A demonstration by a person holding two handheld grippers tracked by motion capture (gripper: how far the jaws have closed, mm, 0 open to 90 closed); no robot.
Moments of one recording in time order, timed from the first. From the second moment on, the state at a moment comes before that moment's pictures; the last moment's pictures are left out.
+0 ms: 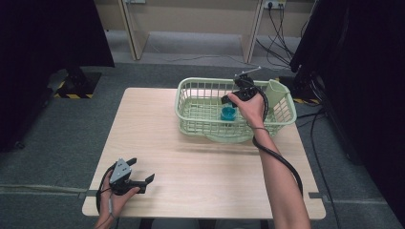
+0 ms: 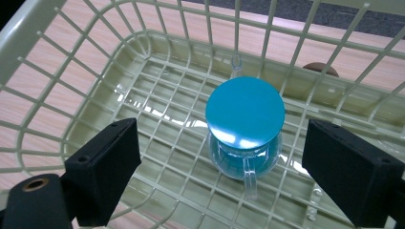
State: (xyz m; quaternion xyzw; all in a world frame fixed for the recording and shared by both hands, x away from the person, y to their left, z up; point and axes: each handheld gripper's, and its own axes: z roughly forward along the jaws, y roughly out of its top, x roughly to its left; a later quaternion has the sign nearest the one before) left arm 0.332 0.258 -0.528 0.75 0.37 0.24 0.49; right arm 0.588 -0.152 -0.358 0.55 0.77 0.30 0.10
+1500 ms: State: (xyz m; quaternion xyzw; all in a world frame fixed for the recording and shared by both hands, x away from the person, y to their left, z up) left arm 0.333 0.257 -0.528 0.75 0.37 0.24 0.49; right arm 0.543 -0.177 -0.353 0.53 0.78 0.33 0.10
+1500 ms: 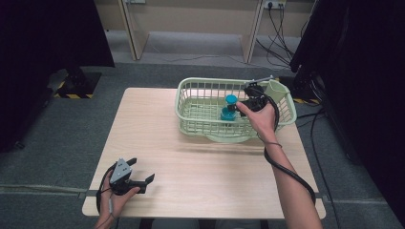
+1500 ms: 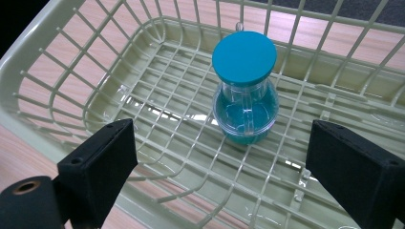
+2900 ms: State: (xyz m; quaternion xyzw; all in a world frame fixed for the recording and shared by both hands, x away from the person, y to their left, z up) left arm 0.332 0.257 -0.528 0.75 0.37 0.24 0.48; right arm 0.490 -0.194 -0.359 0.50 0.79 0.35 0.11
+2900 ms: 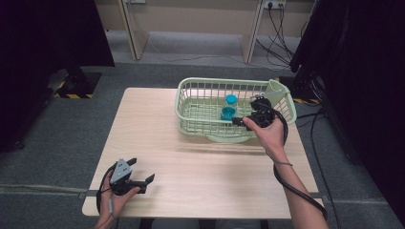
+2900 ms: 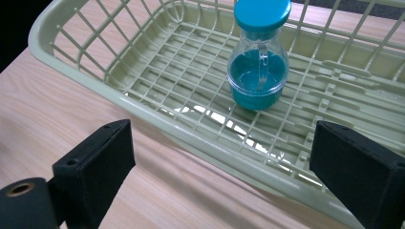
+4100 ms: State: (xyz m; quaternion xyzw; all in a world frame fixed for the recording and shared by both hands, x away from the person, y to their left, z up) left arm 0.332 0.256 -0.528 0.75 0.37 0.24 0.48; right arm 0.435 -0.218 -0.375 0.48 0.79 0.36 0.12
